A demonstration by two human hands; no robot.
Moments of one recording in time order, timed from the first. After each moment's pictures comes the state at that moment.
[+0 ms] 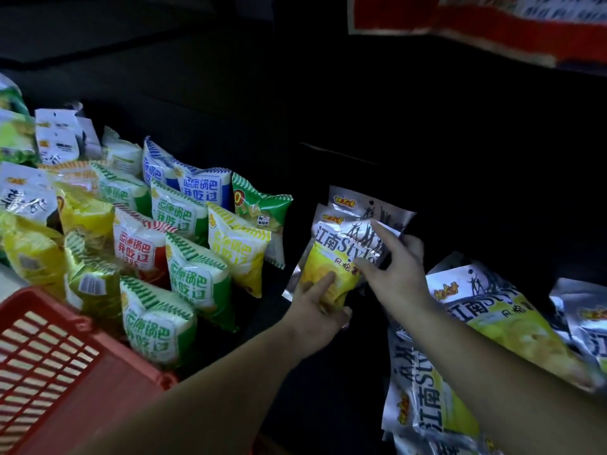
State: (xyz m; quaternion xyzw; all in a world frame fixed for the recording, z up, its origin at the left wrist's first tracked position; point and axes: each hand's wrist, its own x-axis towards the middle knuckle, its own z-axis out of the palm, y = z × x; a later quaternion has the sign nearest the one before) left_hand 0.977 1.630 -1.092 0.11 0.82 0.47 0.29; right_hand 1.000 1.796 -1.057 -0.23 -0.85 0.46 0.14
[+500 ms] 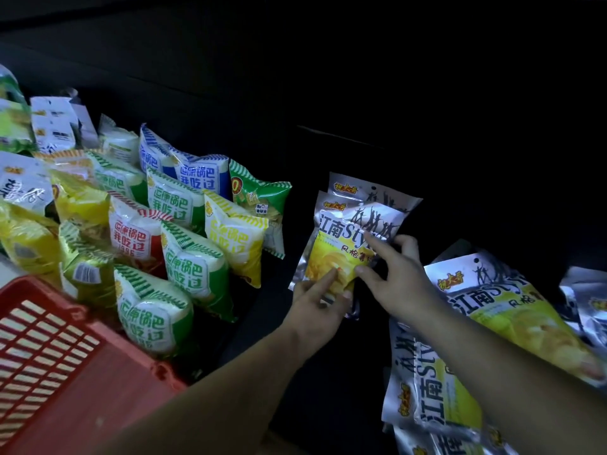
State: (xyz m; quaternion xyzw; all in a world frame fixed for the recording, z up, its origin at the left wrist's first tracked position) left_hand 0.988 1.642 -1.120 0.03 0.81 0.53 0.25; right_hand 1.015 1.807 -1.076 -0.19 -0.91 0.38 0.04
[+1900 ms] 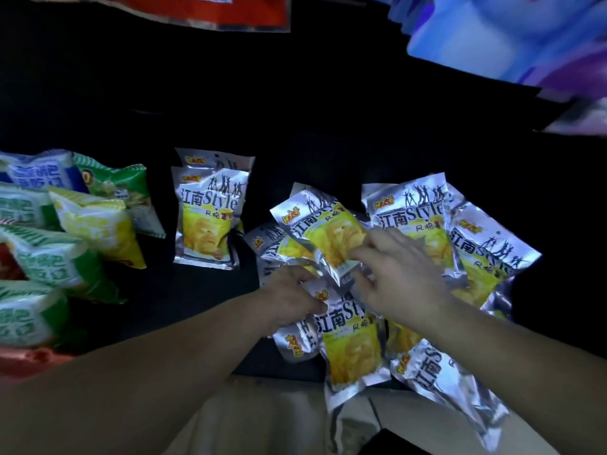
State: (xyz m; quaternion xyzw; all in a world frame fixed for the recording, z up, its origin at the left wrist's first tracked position) left_hand 1.118 1.727 -1.036 0.18 0.78 0.36 0.48; right_hand 1.256 1.880 -0.987 -0.14 -0.99 0.02 0.07
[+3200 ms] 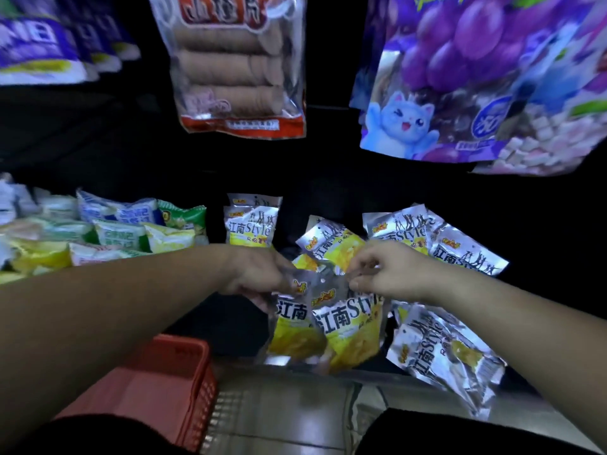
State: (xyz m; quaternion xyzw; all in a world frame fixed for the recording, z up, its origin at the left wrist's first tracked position) left_hand 1.102 1.633 -0.876 0.28 0.78 0.25 0.50; right_hand 1.281 1.812 -0.843 -0.21 -0.90 0.38 -0.08
